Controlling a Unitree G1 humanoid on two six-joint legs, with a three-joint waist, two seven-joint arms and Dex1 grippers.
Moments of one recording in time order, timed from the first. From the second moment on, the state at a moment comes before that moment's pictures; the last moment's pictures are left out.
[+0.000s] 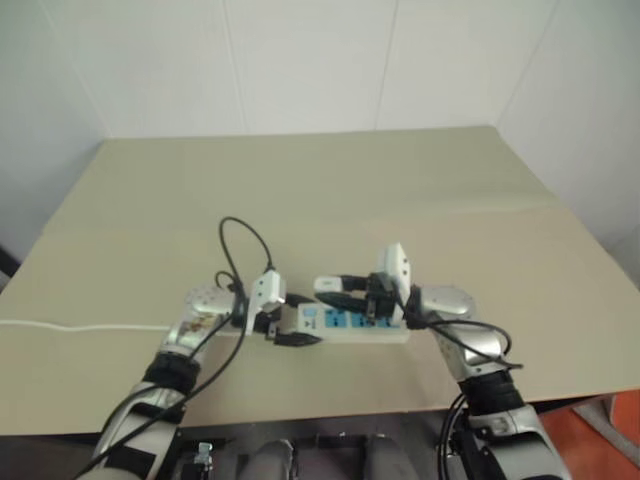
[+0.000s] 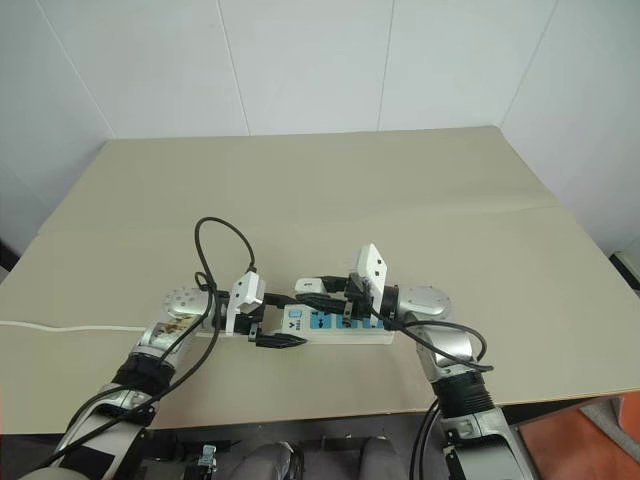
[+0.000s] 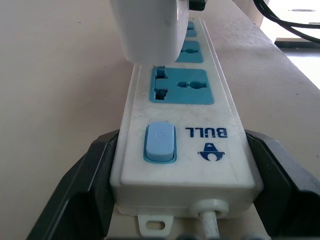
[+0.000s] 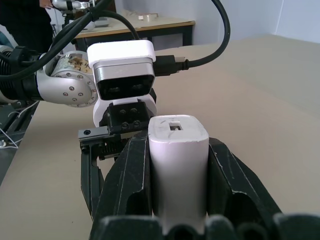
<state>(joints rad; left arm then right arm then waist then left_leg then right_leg) -0.54 0.41 -0.20 0.48 -0.19 -0.06 -1.38 -0.46 -0.29 0.12 0.09 0.30 0.17 1.13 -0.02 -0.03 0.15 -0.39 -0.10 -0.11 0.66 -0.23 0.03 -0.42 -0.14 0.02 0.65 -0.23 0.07</state>
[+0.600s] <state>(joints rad) -0.53 0.42 -0.20 0.46 -0.19 -0.05 -1.38 -0.45 -0.28 0.15 0.21 0.30 0.03 1.14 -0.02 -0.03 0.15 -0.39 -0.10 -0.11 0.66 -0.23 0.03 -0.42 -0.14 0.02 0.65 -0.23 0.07</state>
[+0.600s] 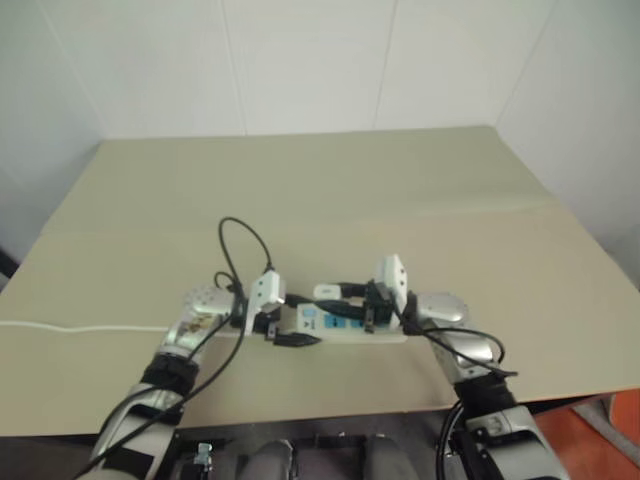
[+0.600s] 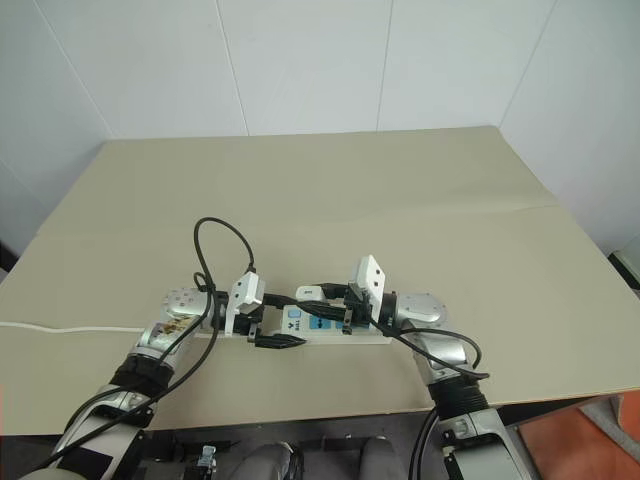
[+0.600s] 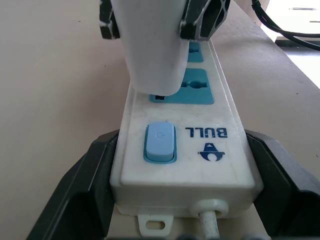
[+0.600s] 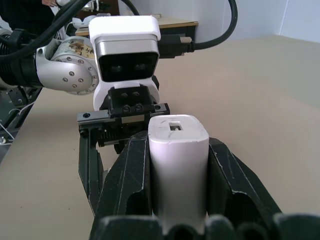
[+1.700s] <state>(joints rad) -0.54 0.41 -0.25 0.45 -0.20 -0.04 -1.34 -0.51 -0.40 0.19 0.37 0.32 -0.08 1.26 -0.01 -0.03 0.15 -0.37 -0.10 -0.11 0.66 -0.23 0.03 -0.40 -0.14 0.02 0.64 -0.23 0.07</state>
